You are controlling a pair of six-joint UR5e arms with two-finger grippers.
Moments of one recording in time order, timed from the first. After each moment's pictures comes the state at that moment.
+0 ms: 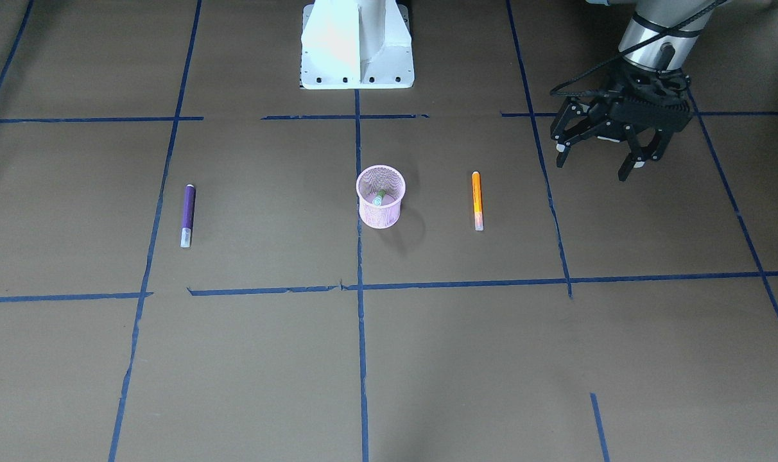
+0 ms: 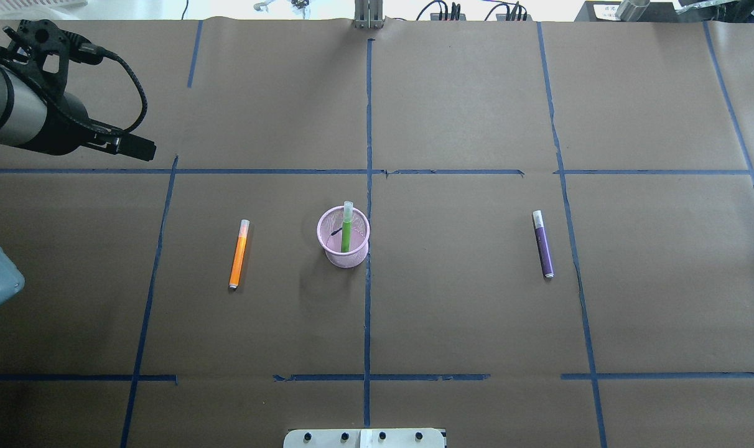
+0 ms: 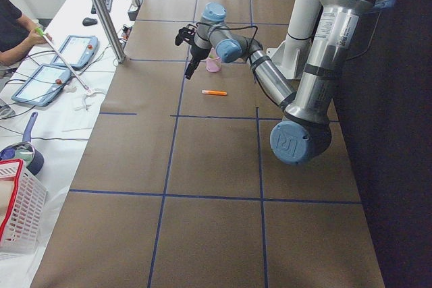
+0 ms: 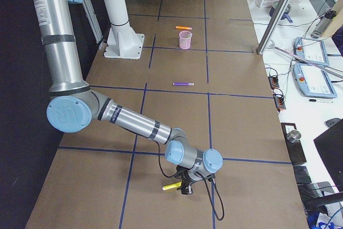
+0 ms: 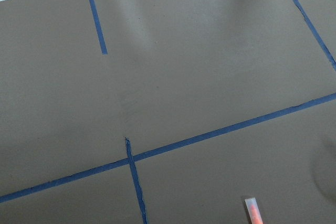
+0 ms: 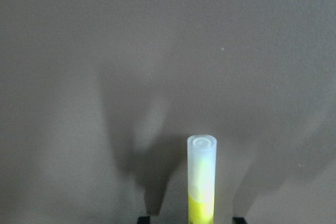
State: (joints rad) left arm -0.90 -1.82 -2.11 -1.67 -1.92 -0.70; right arm 1.44 -1.42 1.00 -1.52 2.26 -0.43
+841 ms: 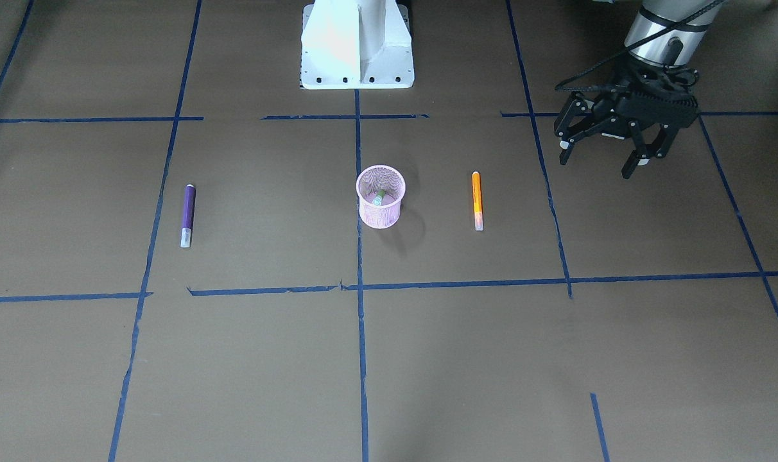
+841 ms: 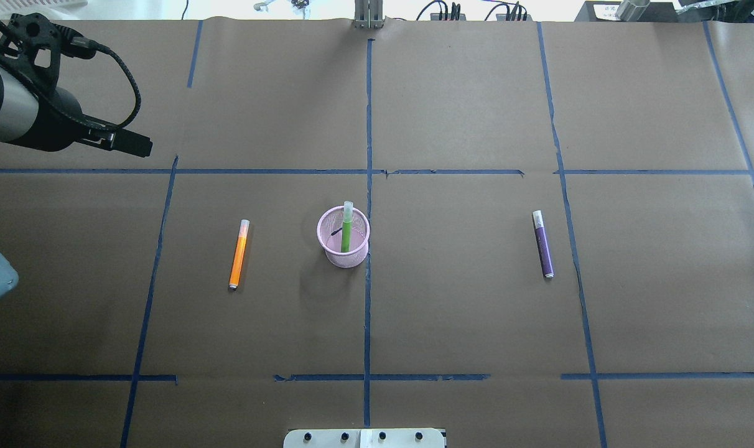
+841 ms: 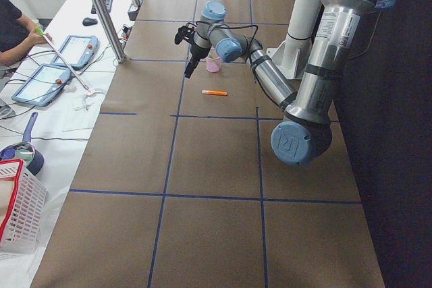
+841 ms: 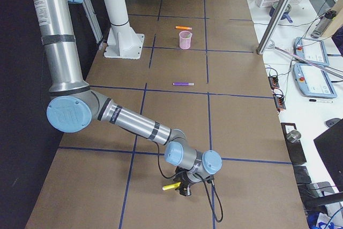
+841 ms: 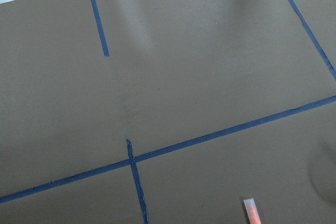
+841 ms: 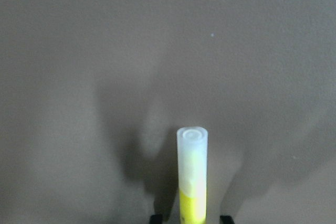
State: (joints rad) left arm -0.91 -1.82 -2.12 -1.67 -1.93 -0.70; right arm 1.44 -1.42 0.99 -1.52 2.25 -0.43
